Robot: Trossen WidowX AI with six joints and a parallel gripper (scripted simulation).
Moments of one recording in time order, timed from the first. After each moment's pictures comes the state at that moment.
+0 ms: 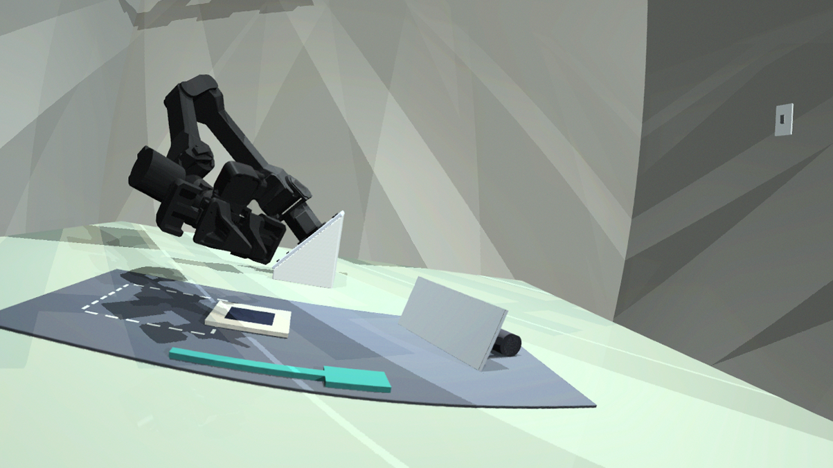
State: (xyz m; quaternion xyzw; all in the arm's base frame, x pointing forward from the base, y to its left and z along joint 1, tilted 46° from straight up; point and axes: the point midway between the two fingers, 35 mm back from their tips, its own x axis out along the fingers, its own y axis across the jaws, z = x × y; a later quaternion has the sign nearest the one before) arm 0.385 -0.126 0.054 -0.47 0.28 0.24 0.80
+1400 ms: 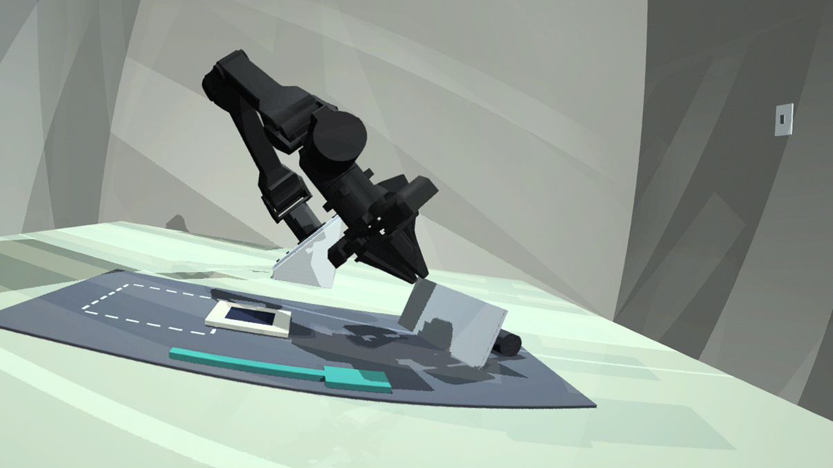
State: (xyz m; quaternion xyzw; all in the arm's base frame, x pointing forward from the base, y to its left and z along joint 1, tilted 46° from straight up) arm 0.392 0.019 -0.081 -0.61 0.36 0.58 0.41
